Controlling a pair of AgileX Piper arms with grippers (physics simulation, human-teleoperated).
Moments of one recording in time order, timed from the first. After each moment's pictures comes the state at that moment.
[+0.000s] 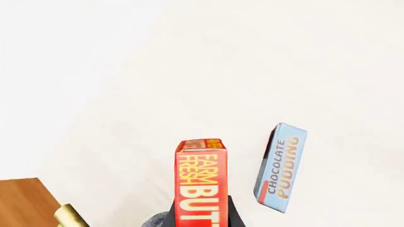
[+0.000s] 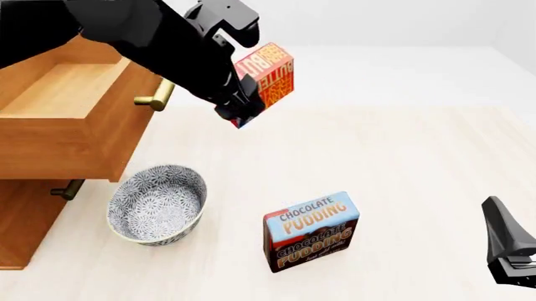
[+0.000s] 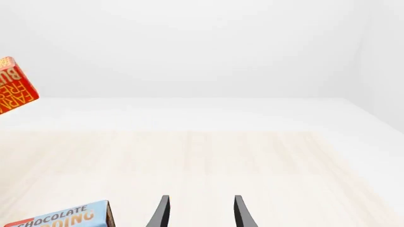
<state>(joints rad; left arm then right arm) -0.70 1.50 -1.49 0.89 0.27 0.00 0.03 0.00 -0.03 0.00</state>
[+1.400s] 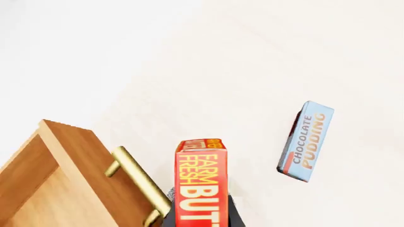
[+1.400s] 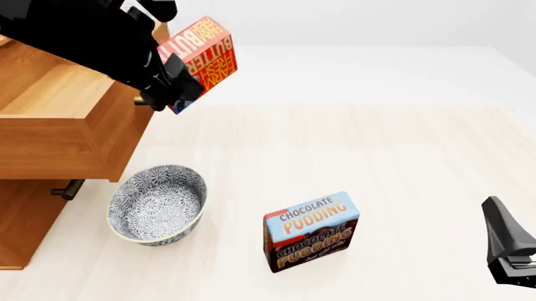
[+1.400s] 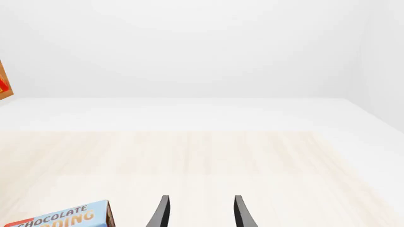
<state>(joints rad) -0.57 1.29 -1.41 0.97 0.35 0.00 0.03 0.00 -0.03 0.00</state>
